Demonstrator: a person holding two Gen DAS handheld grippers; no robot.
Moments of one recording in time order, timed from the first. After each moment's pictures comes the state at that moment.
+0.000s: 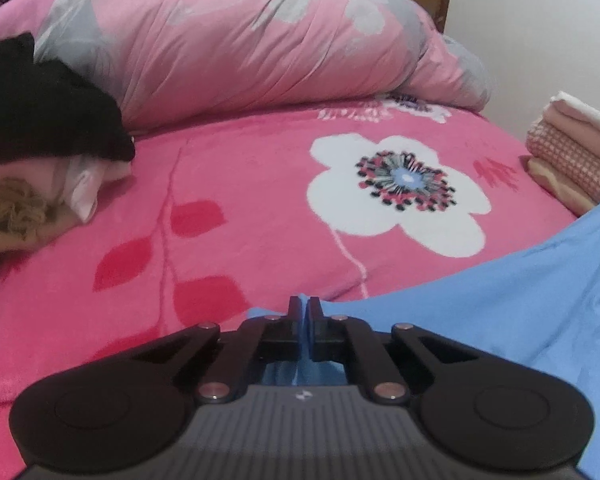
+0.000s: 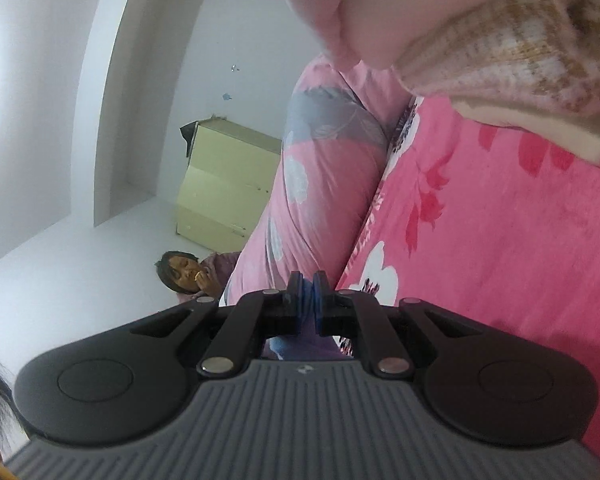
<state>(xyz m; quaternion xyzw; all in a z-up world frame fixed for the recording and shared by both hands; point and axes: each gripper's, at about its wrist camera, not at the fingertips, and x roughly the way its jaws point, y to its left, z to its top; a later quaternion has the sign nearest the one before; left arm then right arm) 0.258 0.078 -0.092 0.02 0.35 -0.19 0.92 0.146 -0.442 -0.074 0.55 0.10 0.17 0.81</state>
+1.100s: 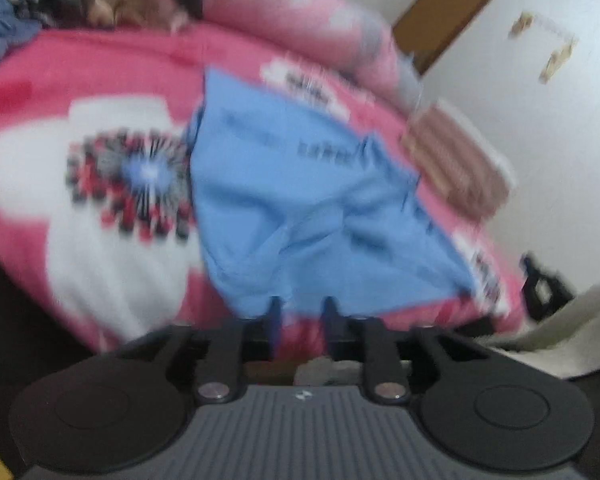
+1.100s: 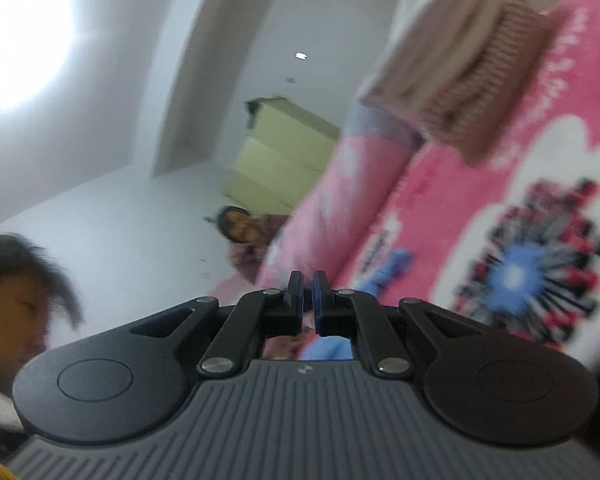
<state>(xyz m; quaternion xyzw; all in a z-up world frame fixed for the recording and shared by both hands) -0.138 0.142 -0.072 -0.18 0.42 -0.22 0.86 -0.119 -0.502 -0.081 0.49 0.08 0.22 0.84</state>
